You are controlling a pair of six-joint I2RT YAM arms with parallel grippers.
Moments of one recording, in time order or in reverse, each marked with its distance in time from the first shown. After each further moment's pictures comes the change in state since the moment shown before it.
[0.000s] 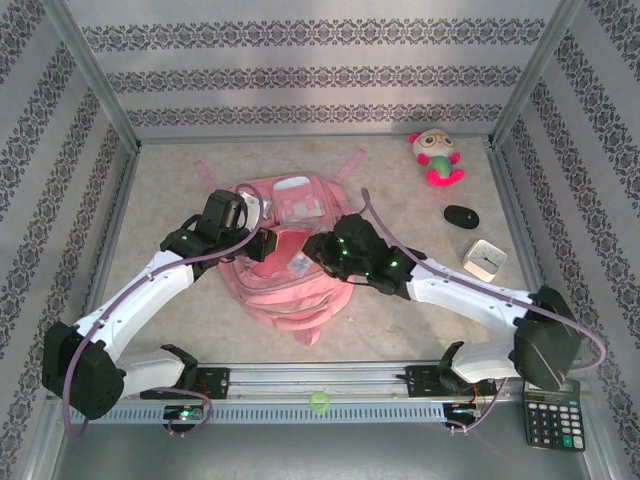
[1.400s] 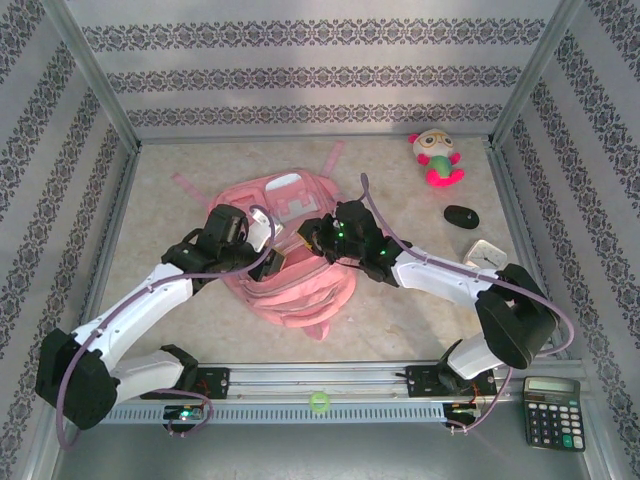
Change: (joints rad) left arm -0.041 -0.073 -0.118 0.035 0.075 0.279; right arm -0.127 0.141 -0.016 0.312 -0.143 0.098
